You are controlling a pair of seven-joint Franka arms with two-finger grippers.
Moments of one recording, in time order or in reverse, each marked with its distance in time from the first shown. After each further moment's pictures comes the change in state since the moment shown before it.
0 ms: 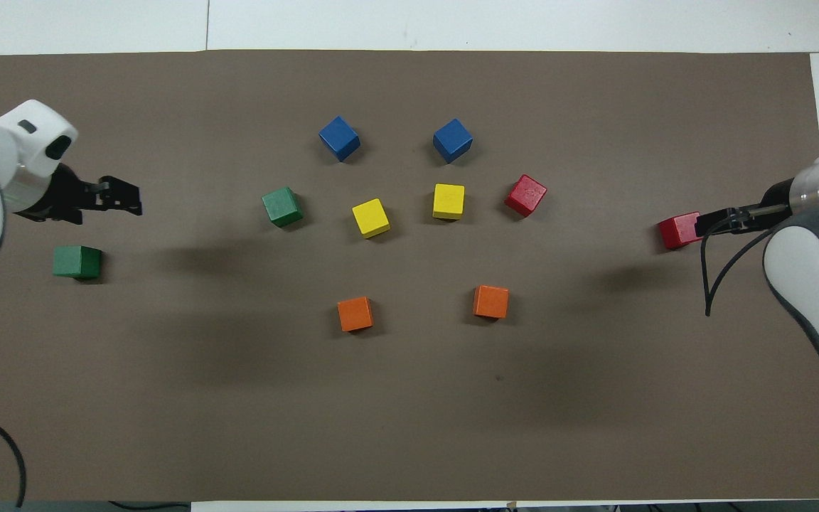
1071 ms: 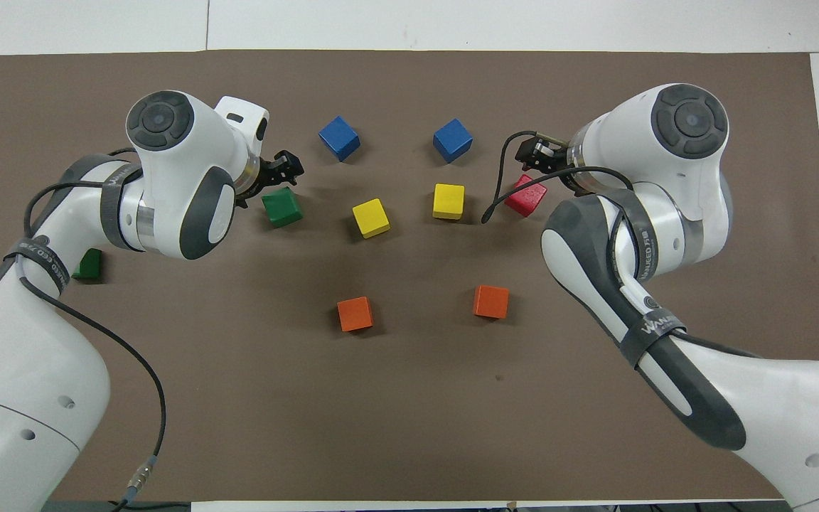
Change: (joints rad) left arm -0.141 0.260 0.010 0.070 0.025 0.263 -0.280; right arm 0.196 0.290 -0.003 0.091 -0.027 0.291 0.580
